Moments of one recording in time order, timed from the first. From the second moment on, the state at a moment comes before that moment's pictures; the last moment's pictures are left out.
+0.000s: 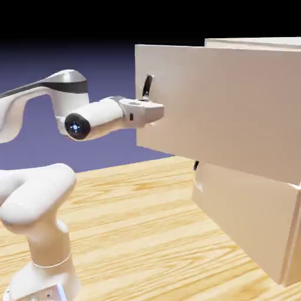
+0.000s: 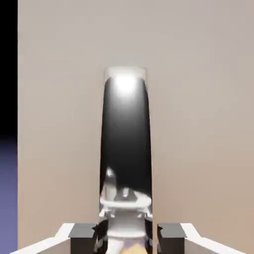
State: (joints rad) arm -0.63 -1.59 0.47 -3.04 2.01 1.93 -0.67
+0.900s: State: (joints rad) arm -0.64 -1.10 -0.50 -2.82 1.07 1.32 -0.98
